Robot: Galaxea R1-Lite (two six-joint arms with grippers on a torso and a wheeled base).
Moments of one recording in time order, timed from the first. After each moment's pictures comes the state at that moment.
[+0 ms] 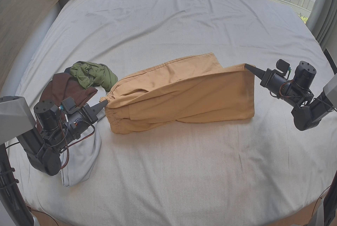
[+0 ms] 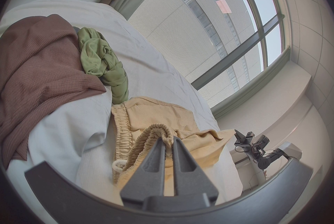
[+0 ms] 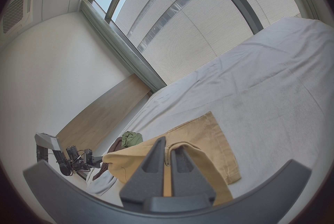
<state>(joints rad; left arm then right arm) -0.10 2.08 -0.54 -1.55 -0.43 -0.67 0.06 2.07 -0.99 -1.26 0.63 0.50</state>
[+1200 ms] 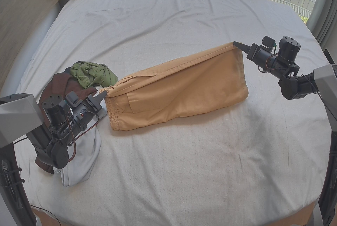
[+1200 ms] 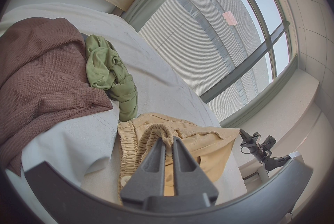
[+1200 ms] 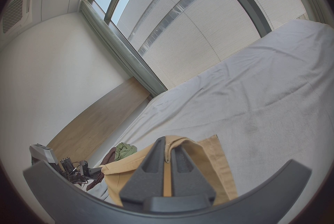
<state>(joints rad) -0.12 2.16 -0.68 -1.55 -0.26 -0.71 0.09 2.25 -1.59 -0.87 0.61 0.50</state>
